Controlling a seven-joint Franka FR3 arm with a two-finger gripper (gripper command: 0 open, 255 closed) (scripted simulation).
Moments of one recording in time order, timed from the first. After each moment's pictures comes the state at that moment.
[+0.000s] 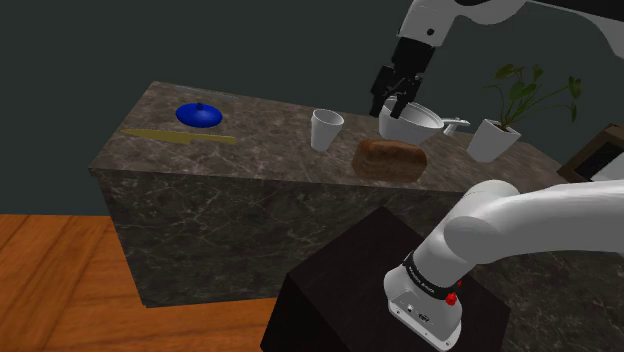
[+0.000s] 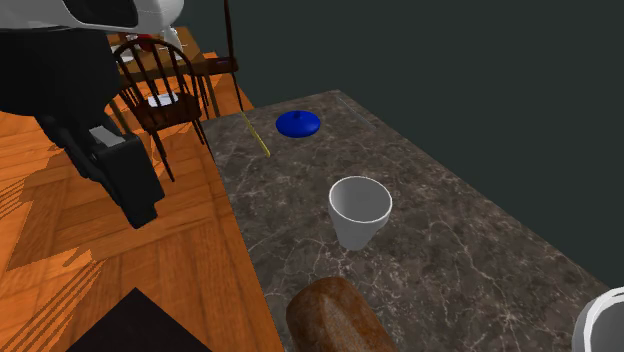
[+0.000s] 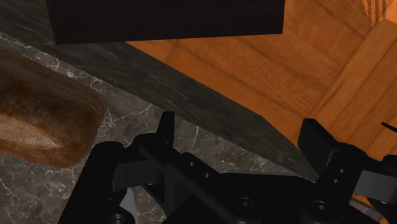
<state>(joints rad) 0.00 -0.78 -0.04 -2.39 0.11 1.54 0.06</state>
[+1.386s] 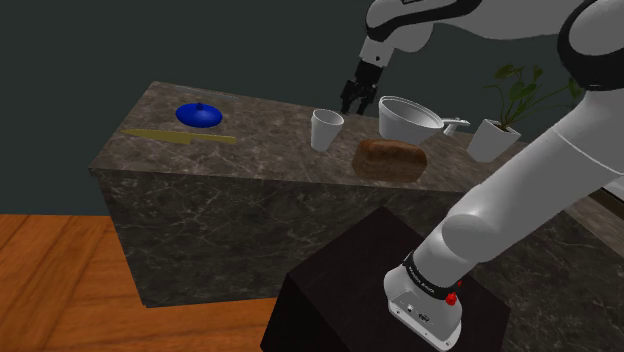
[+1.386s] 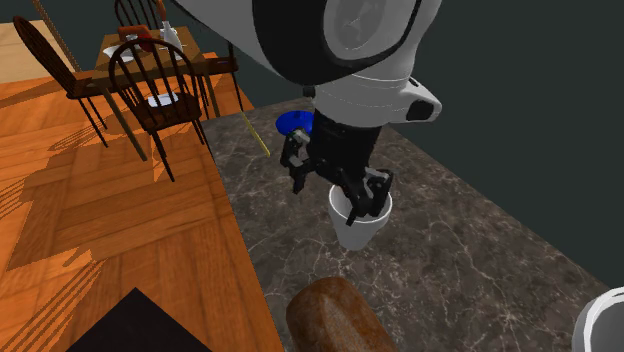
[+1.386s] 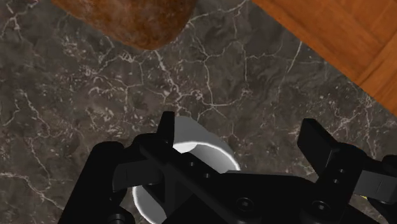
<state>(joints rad) -0.04 -0.15 -0.27 -2.13 0.07 1.88 -0.29</state>
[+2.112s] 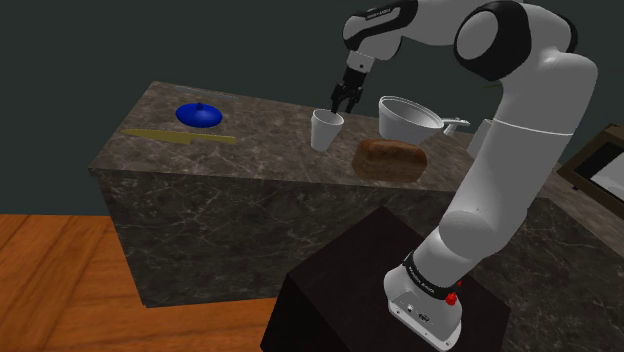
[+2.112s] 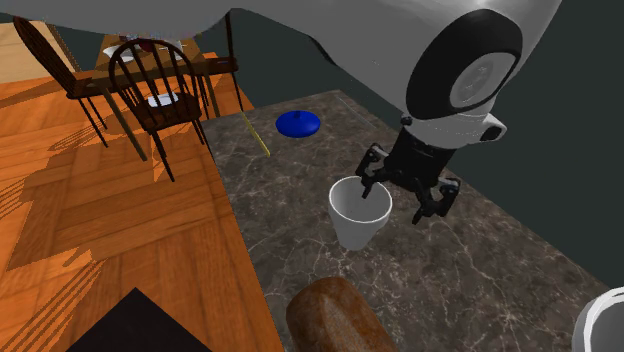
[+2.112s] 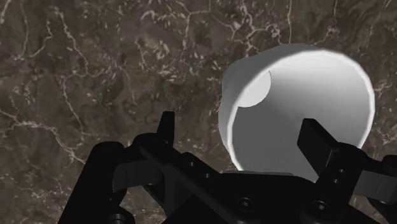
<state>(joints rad) -0.11 0.26 -0.32 -1.78 0.19 1.92 -0.49</state>
